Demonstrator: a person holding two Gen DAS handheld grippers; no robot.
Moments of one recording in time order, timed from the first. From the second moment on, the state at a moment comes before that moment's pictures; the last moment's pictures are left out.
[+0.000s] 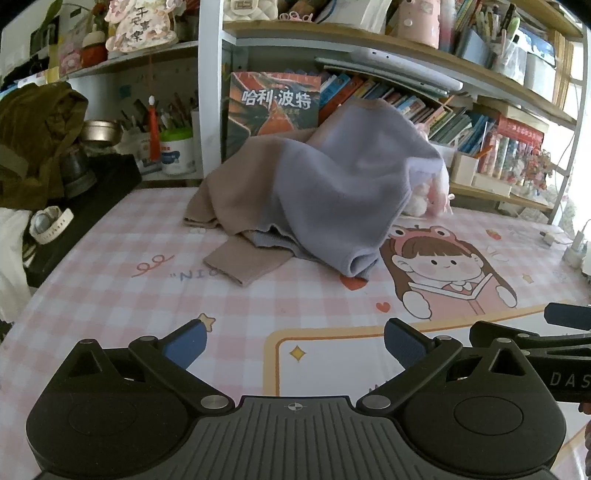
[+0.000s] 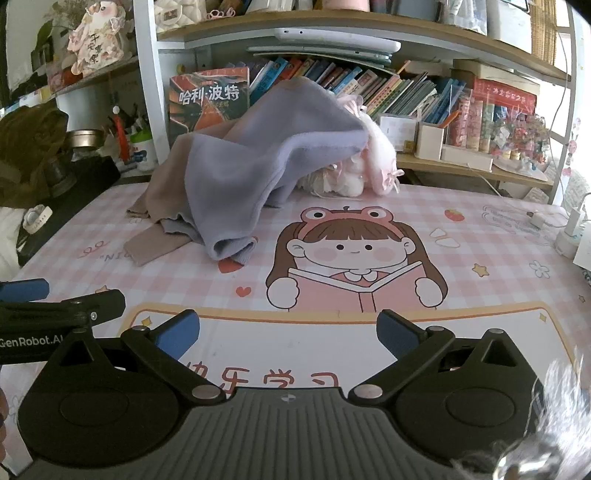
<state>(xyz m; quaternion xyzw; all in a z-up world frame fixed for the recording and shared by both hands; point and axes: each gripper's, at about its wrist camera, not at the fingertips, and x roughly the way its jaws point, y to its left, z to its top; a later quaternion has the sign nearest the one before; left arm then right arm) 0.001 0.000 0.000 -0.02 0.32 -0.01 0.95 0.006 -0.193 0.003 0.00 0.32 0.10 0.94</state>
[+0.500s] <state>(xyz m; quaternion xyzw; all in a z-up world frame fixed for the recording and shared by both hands) 0.001 -0.001 -0.002 -0.02 0.32 -0.01 0.95 0.007 -0.193 0.002 0.00 0.33 0.09 0.94</state>
